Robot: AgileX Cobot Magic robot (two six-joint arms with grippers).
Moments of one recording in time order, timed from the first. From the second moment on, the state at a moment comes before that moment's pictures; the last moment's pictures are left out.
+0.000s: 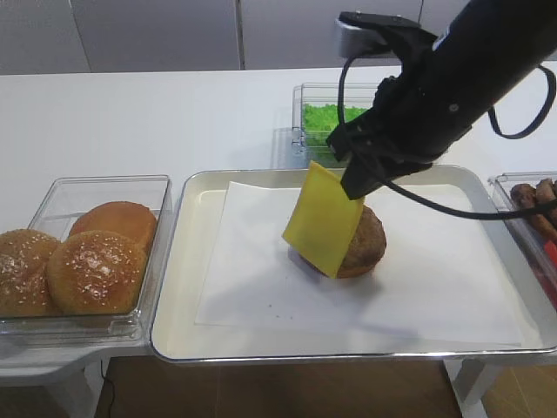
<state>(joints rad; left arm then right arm) 0.01 -0.02 -0.49 -0.03 1.19 -0.05 0.44 1.54 -1.17 0.48 0.91 -0.32</state>
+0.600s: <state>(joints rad) 0.01 -0.02 -0.49 -0.03 1.19 -0.05 0.44 1.59 -1.17 0.33 0.91 -0.24</state>
